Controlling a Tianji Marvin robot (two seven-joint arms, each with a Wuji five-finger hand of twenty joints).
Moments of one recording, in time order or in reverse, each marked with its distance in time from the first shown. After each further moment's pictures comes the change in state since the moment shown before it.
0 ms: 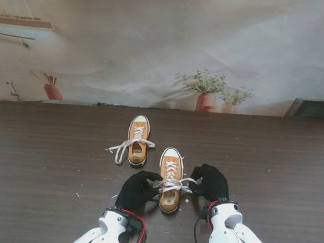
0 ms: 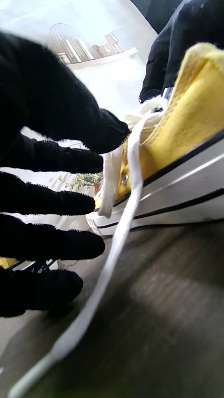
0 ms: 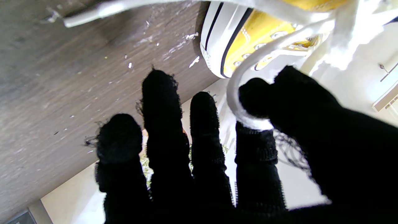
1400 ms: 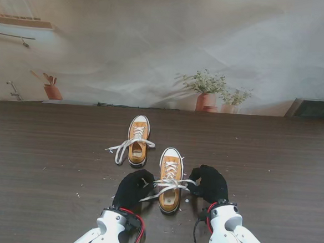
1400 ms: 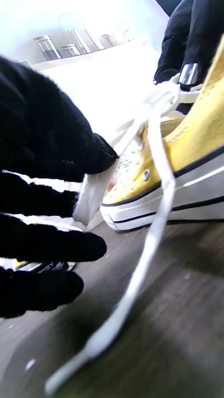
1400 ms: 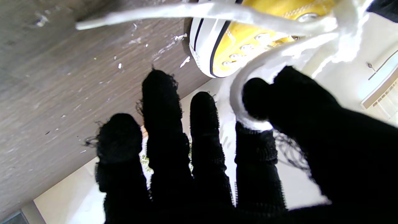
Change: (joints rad) left arm 0.023 -0.006 -0.025 -0.034 0.001 0.048 0.032; right arm -0.019 0.002 0.002 -0.020 -0.010 -0.022 -0.008; left_hand 0.138 0.083 -0.036 0.062 -0.006 0.119 0.366 0.311 0.095 0.013 0.066 0.275 0.045 0.015 0.052 0.000 0.024 0.002 0.034 -0.025; right_hand 0.000 -0.001 0.007 0.000 0.002 0.002 0.000 0.000 0.000 0.000 -0.001 0.000 0.000 0.000 0.000 0.000 0.000 0.000 0.000 -0.009
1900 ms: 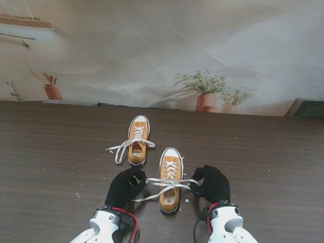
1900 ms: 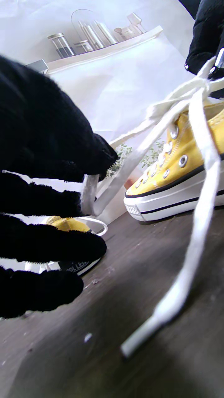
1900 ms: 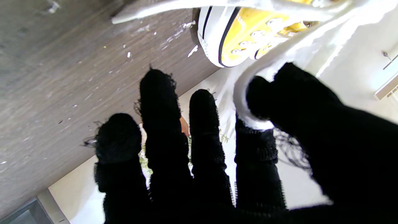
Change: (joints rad) left arm 0.040 0.004 -0.062 -0.028 0.021 -0.005 0.023; right arm -0.010 -0.008 0.002 -0.003 0.003 0.034 -0.048; left_hand 0.000 -0.011 0.012 0.000 0.000 0.000 0.000 0.000 0.002 0.000 -0.011 0.002 0.000 0.000 0.000 0.000 0.000 0.001 0.000 0.000; right_hand 0.000 -0.037 0.011 0.000 0.025 0.001 -0.001 -0.025 0.042 0.002 -0.011 0.000 0.013 0.012 0.000 0.000 0.008 0.010 0.000 -0.001
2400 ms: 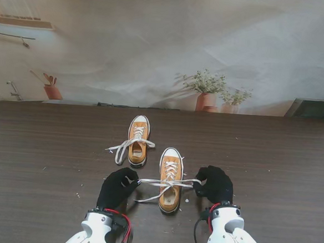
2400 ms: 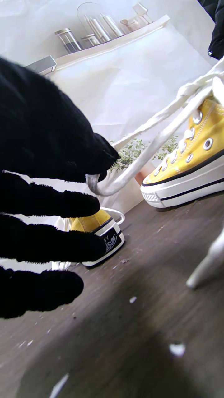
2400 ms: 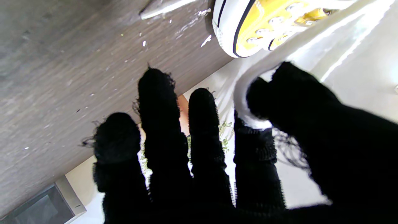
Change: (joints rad) left arm 0.052 0.014 -0.061 -0.041 0.022 0.007 0.004; right arm -0.011 -0.009 0.007 -0.008 -0.002 0.055 -0.033; left_hand 0.011 0.001 -0.027 -0.005 0.002 -0.002 -0.012 -0.022 0.011 0.000 -0.017 0.000 0.000 0.000 0.000 0.000 0.000 0.000 0.000 0.000; right_hand 0.009 -0.010 0.002 0.000 0.001 0.016 0.000 0.000 0.021 0.004 -0.001 0.000 0.014 0.009 0.000 0.000 0.017 0.011 0.000 -0.011
